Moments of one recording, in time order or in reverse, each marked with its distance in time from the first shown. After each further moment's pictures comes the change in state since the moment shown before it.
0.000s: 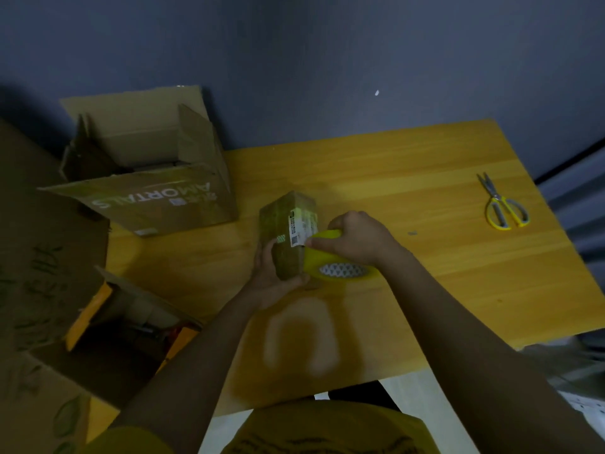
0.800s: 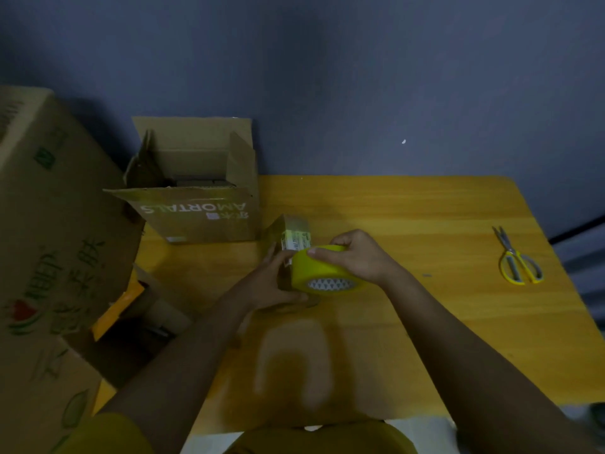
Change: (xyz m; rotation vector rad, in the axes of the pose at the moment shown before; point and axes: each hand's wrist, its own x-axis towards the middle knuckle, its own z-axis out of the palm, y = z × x) left_hand -0.011 0.010 -0.058 0.171 -0.016 0.287; right_hand 0.013 -0.035 -0.003 0.451 -0.050 -0.094
